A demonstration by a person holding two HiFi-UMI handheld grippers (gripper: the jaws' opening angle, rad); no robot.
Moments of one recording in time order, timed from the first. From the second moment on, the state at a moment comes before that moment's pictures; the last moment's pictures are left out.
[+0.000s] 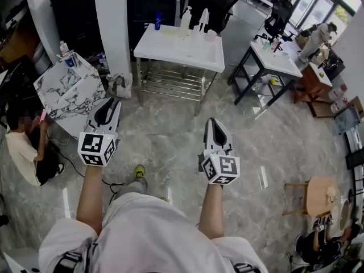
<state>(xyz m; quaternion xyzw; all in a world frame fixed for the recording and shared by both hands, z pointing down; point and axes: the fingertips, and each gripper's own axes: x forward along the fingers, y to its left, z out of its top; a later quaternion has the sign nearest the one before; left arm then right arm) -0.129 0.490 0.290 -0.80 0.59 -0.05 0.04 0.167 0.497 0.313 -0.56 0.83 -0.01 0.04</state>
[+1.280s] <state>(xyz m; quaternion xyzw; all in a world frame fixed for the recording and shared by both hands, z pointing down) -0.247 0.103 0.338 -0.83 0.56 -0.03 -0.01 0.053 0.136 0.334 -0.59 0.81 -0.02 0.00</state>
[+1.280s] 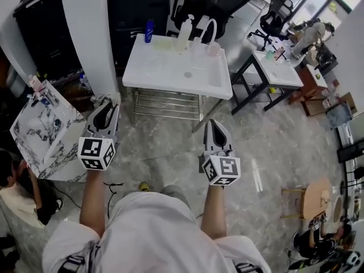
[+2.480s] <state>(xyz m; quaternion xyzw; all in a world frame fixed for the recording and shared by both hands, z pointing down) -0.160 -0.304 0.389 -0.82 0.57 -0.10 -0.04 0.107 -0.306 0.392 -0.55 0.83 -0.08 0.01</state>
